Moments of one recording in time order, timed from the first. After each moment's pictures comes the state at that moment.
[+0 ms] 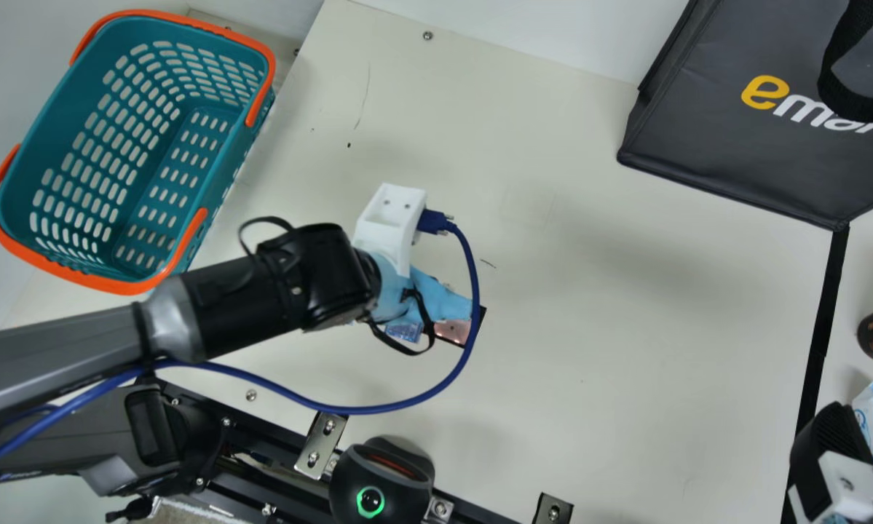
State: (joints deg) left arm -46.5 86.1 -57.1 4.3 51.1 -52.5; right arm 0.6 42.6 -69.8 -0.8 69.6 0.0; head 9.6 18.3
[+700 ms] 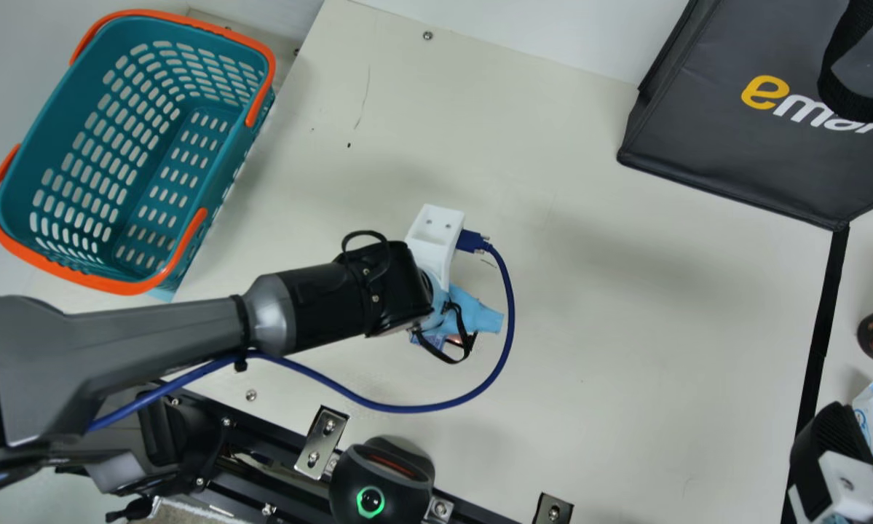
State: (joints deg) left arm -49.1 95.8 -59.1 4.9 47.2 -54.6; right arm 0.6 42.6 -69.8 -0.8 69.6 0.0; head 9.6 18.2
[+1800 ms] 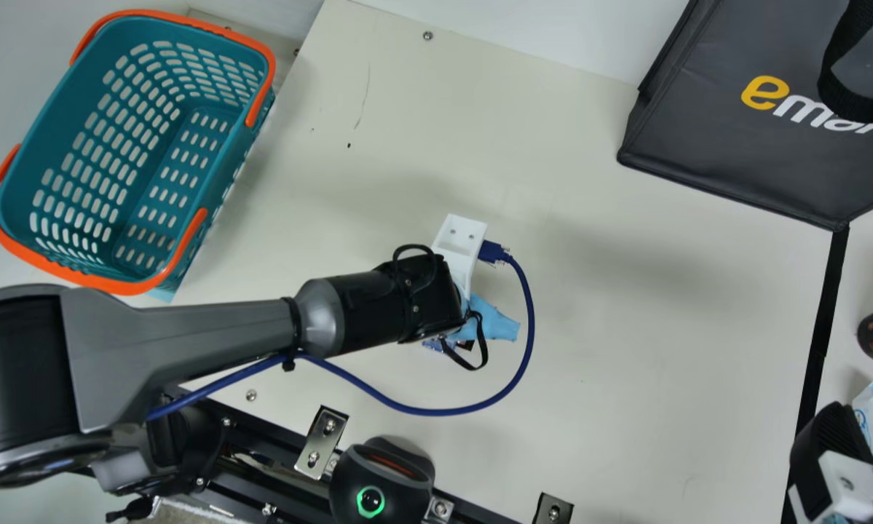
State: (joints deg) left arm -51.3 101.6 -62.1 7.1 46.6 -56.0; right arm 0.6 42.6 -69.8 -0.8 69.6 0.0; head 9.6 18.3
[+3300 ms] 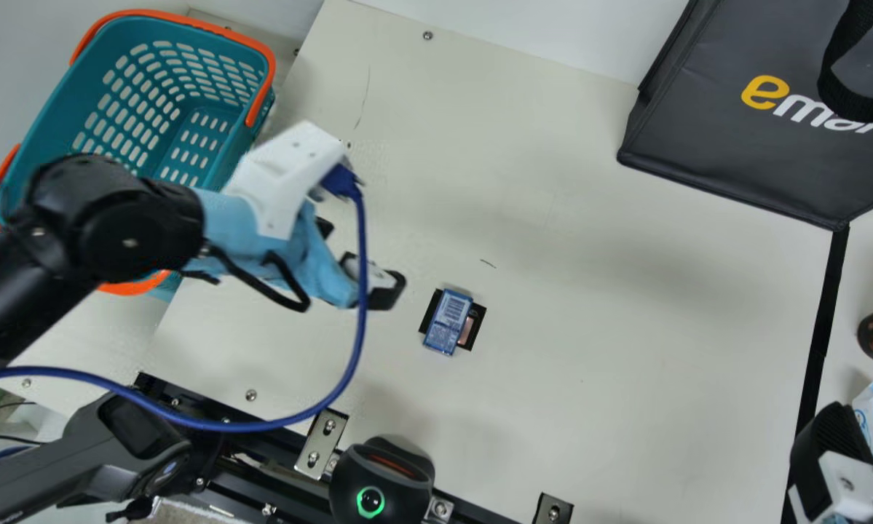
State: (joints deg) left arm -20.1 63.4 -58.7 -15.2 63.5 0.0; right arm 0.6 42.6 -69.8 -0.8 69.6 0.0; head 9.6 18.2
